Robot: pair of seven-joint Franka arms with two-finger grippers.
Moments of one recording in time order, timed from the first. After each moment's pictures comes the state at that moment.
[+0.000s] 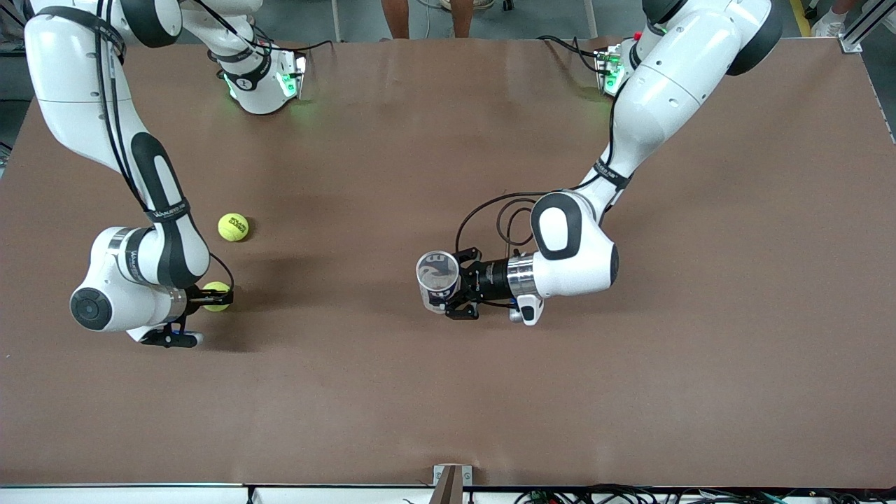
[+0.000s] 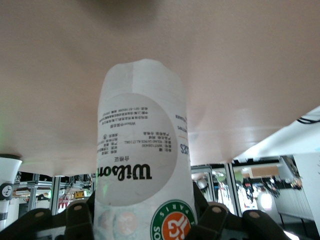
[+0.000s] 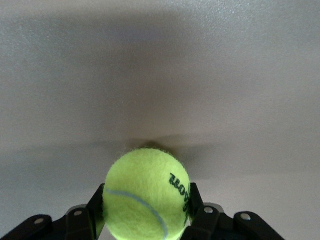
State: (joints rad) left arm -0.29 0.83 -0.38 -1.45 -1.21 2.43 -1.02; right arm 0.02 0.69 -0.09 -1.65 0.08 2.03 -0.03
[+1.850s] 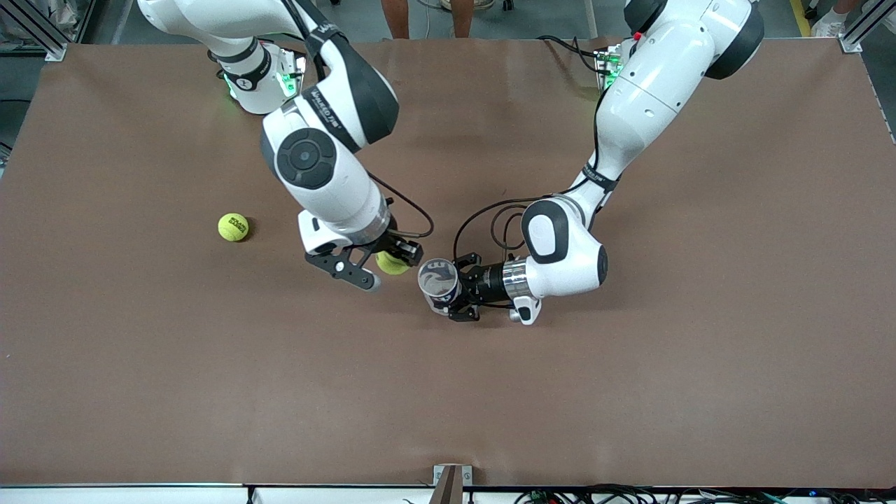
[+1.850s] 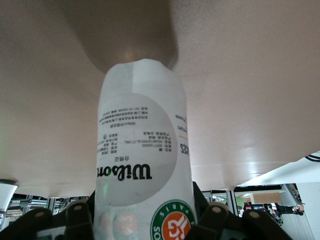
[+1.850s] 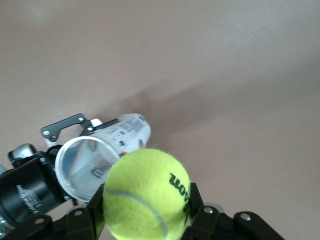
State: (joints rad) left arm -0.40 0.86 -0.26 -1.45 -1.23 2.46 -1.05; right arm 0.65 0.53 -0.07 -1.32 0.19 1.94 1.00
